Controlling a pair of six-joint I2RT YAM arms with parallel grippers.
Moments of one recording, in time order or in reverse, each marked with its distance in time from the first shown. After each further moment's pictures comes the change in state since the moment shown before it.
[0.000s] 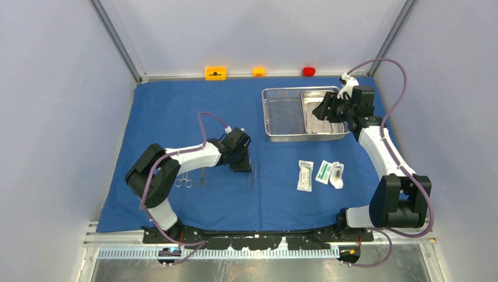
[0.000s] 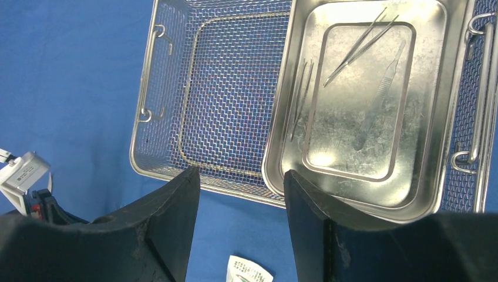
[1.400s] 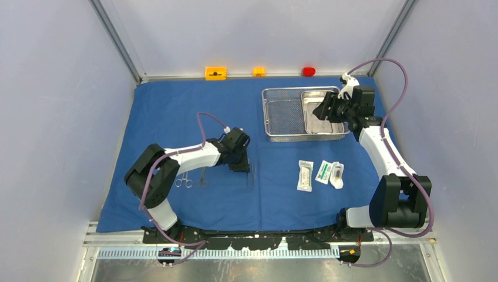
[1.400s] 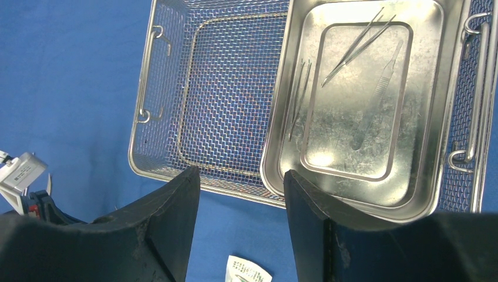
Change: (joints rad) left arm 0.011 -0.004 0.000 -0.010 0.002 -0.016; right arm -0.005 0.000 0.000 0.000 0.000 0.000
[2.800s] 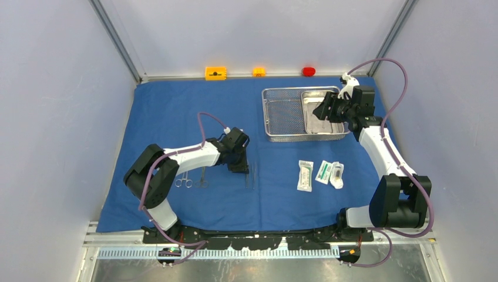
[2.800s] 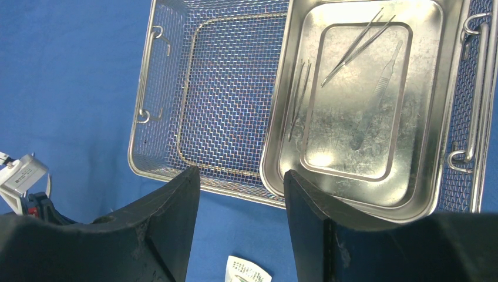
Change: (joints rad) left arm 0.006 -0.006 0.003 -0.036 0.017 0.026; right arm 0.000 0.000 0.000 0.001 0.001 -0.001
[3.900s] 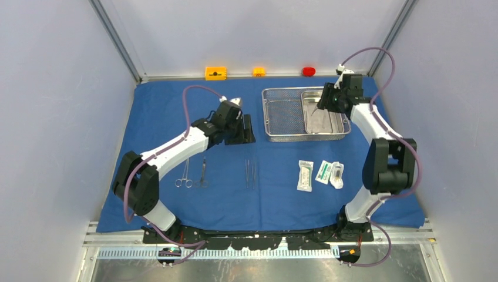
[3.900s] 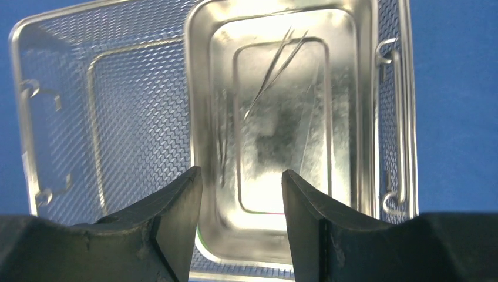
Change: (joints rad) left arm 0.079 -0.101 0.217 -0.067 -0.019 0.155; right arm 0.024 0.285 0.218 -0.061 0.234 -0.004
